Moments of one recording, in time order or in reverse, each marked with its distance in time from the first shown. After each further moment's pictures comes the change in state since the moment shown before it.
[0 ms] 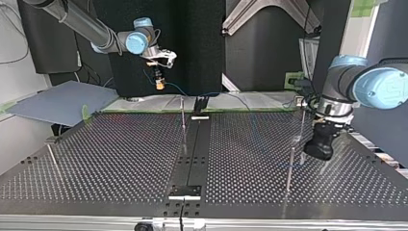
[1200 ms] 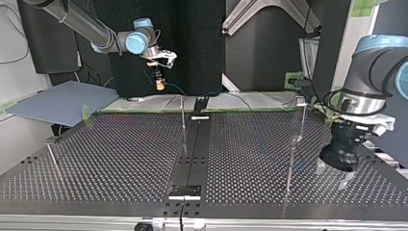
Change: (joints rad) left arm -0.021 0.118 0.169 -0.309 -0.047 0.297; right arm 0.000 0.000 0.000 -0.015 -0.010 0.005
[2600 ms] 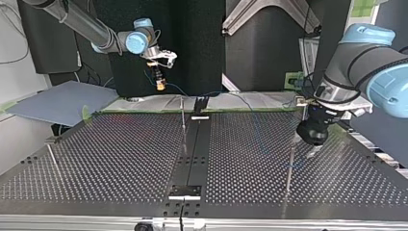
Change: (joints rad) left arm -0.075 -0.044 0.001 -0.280 -0.058 0.193; right arm 0.000 0.003 0.000 -0.011 -0.006 0.005
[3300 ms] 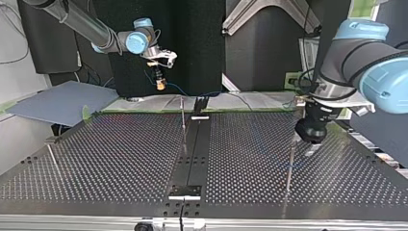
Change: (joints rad) left arm -0.043 0.010 0.000 -0.005 -0.083 0.105; right arm 0.000 0.001 0.000 0.005 0.000 0.000
